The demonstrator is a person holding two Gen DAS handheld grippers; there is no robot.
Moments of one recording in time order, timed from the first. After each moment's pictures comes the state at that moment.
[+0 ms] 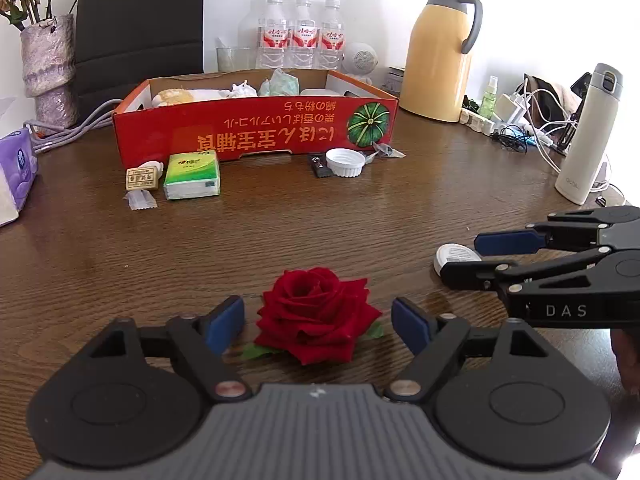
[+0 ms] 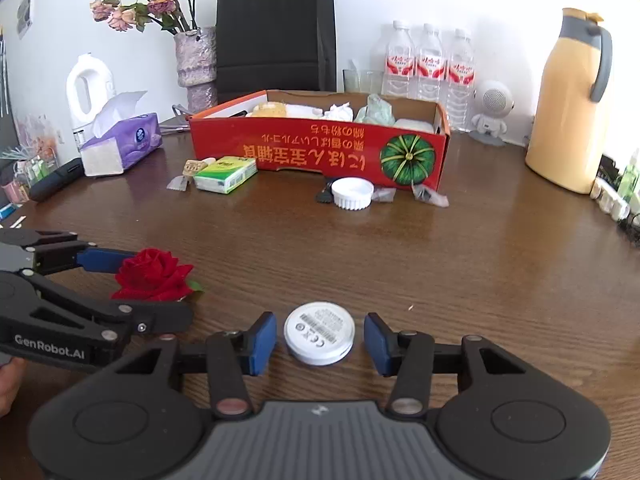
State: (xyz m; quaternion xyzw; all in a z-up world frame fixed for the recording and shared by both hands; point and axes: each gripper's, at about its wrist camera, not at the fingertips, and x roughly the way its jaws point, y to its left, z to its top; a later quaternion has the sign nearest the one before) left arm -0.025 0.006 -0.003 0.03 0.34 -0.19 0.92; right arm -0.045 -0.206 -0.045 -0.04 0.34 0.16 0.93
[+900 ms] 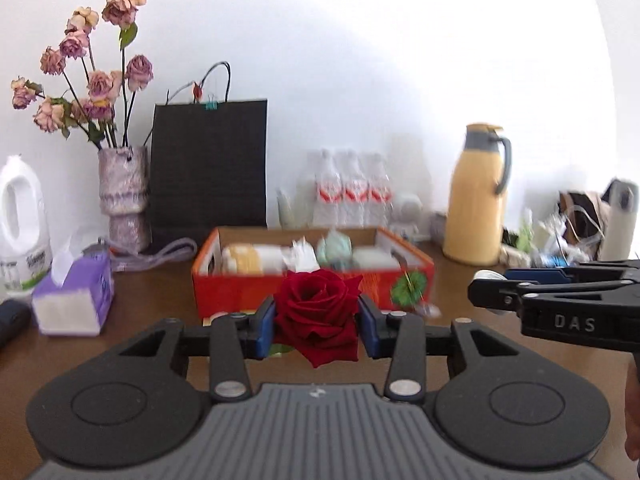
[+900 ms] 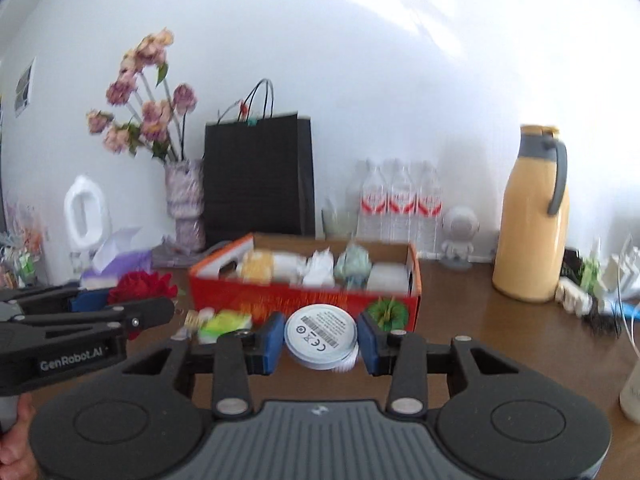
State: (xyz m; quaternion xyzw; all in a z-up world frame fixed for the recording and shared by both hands) left arm -0.021 0.014 0.085 0.00 0.13 -0.10 0.99; right arm -0.044 -0.201 0.042 0.00 0.16 0.12 0.98
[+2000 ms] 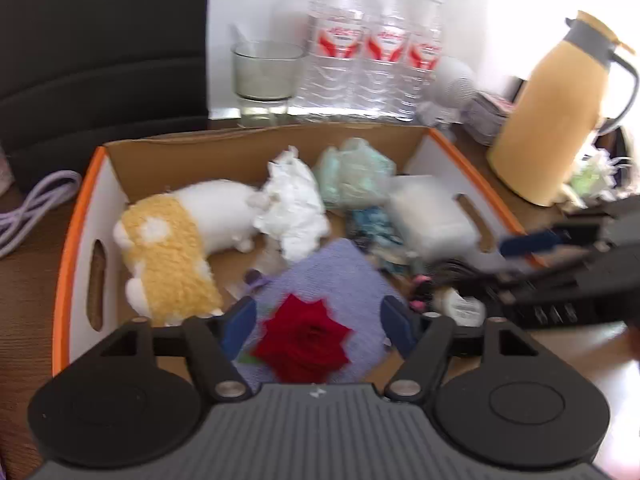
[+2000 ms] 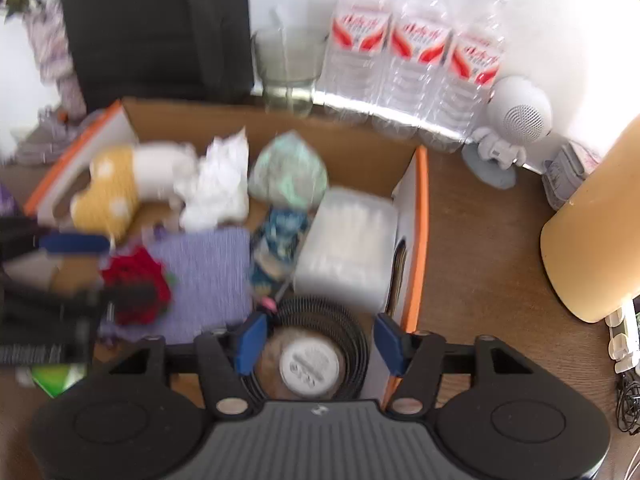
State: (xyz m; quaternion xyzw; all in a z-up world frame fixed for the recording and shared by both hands) left arm 0.285 -0.006 0.067 0.01 0.45 -0.20 0.87; right arm 0.280 -0.195 0.026 -0.07 0.50 0.10 0.86
